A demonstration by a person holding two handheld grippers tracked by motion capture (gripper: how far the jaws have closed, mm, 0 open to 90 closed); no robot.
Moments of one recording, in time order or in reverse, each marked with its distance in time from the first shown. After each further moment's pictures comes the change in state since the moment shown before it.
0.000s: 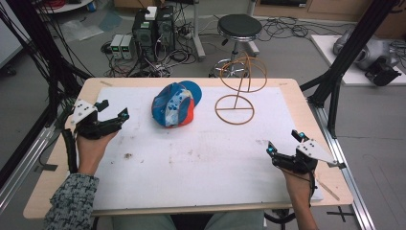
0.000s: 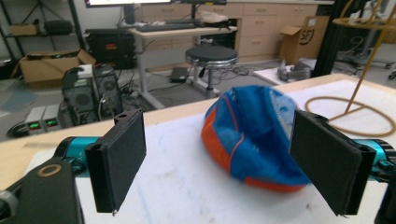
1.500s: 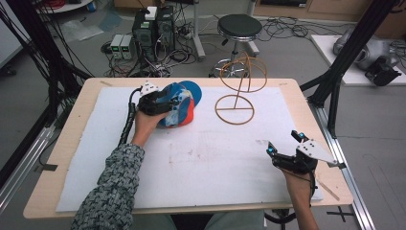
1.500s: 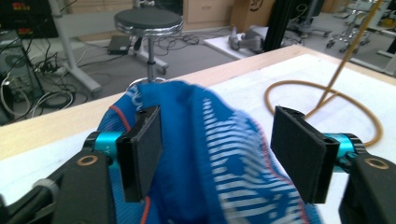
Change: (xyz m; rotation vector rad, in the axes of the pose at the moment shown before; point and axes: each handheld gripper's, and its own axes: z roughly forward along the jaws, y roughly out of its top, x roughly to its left) left arm -0.053 -0.020 0.168 0.165 -0.202 -0.035; right arm -0.001 -0.001 0.000 0.003 0.010 0.002
